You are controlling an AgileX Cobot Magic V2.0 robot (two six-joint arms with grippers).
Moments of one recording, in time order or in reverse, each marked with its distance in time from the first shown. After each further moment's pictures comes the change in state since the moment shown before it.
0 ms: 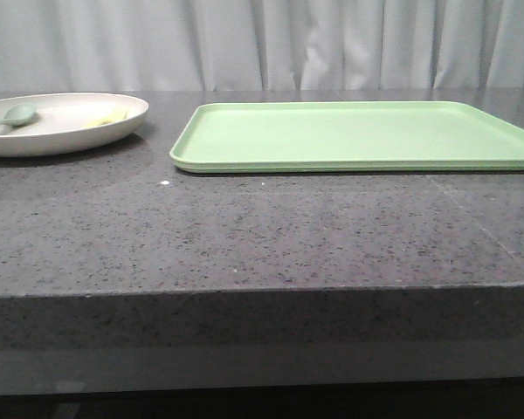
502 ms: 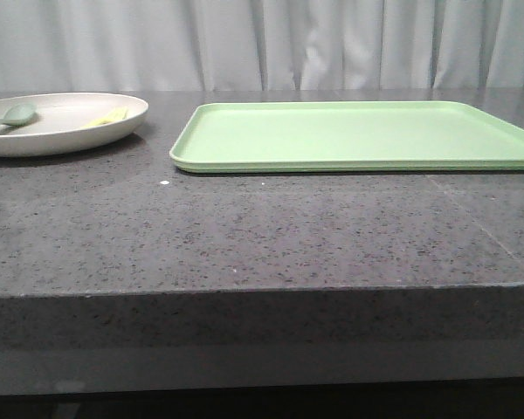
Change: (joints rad) left arm 0.000 0.299 -0.273 -0.084 0.066 0.006; right arm 0.000 0.000 0.000 0.000 0.000 0.000
